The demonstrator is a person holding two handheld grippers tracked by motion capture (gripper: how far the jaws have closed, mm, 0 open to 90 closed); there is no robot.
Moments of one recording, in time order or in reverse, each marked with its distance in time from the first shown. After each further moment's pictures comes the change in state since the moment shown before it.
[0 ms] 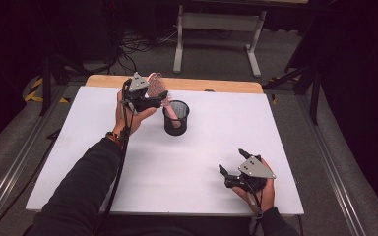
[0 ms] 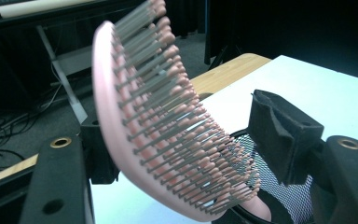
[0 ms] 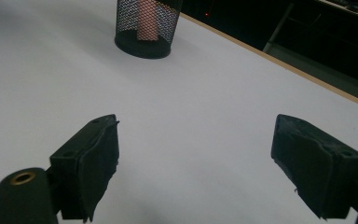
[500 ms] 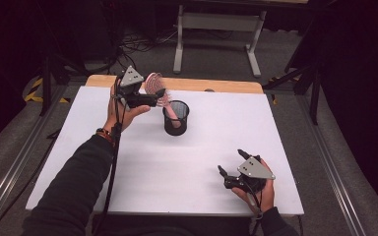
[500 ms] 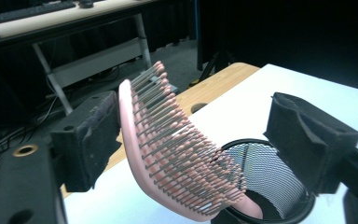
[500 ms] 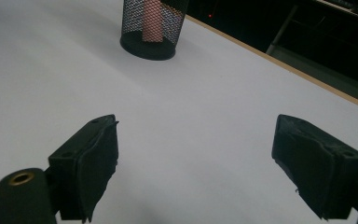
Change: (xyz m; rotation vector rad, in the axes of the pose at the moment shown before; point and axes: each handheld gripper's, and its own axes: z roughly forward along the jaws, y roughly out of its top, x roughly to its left) left arm 0.005 0.020 -0.025 -0.027 -0.055 0.038; right arm 0.002 0.001 -0.001 -0.003 0.012 -0.009
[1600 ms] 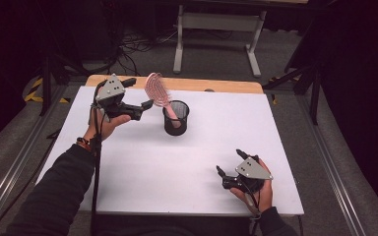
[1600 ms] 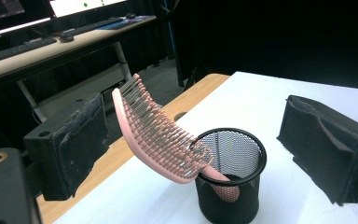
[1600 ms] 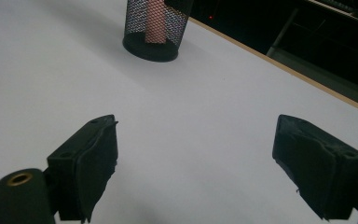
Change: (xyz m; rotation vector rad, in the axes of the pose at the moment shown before) left arm -0.004 -0.009 -0.056 -0.083 -0.079 0.109; right arm 0.004 0.001 0.003 -0.004 -0.002 -0.014
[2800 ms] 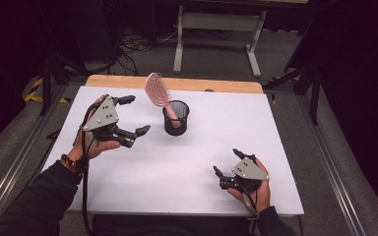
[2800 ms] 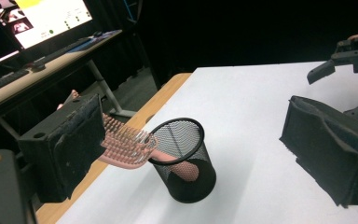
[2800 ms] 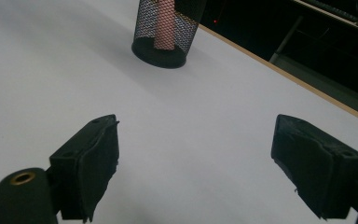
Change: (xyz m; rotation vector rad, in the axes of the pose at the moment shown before) left arm -0.048 -0.003 -0.047 -0.005 -0.116 0.182; right arm 0.007 0.006 0.002 -0.008 0.014 -0.035
